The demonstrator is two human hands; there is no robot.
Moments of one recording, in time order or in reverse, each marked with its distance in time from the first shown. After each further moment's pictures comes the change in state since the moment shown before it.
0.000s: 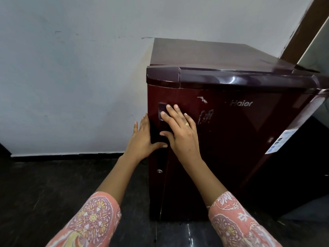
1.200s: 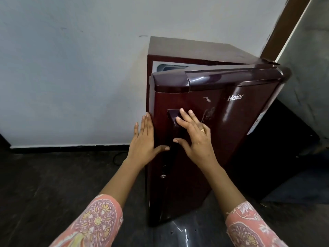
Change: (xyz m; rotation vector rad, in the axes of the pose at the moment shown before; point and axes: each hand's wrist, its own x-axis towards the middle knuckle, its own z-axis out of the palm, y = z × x) left_hand -0.123 0.050 0.000 0.286 -0.004 0.051; right_hand -0.092 -0.030 -0.119 0.109 -0.178 0.087
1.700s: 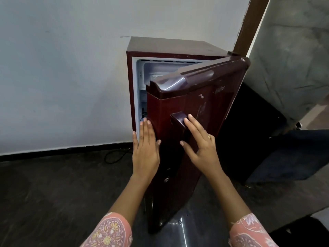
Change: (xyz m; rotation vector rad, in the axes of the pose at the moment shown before) left_hand -0.092 0.086 0.027 -0.006 0.294 0.002; right_hand -0.105 -0.015 -0.078 0.018 0.057 0.141
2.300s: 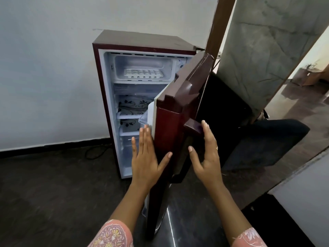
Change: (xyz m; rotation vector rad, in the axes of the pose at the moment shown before) left_hand -0.070 0.118 0.006 -0.100 -0.039 0.070; right_hand -0.093 0.037 -0.100 0.156 0.196 0.132
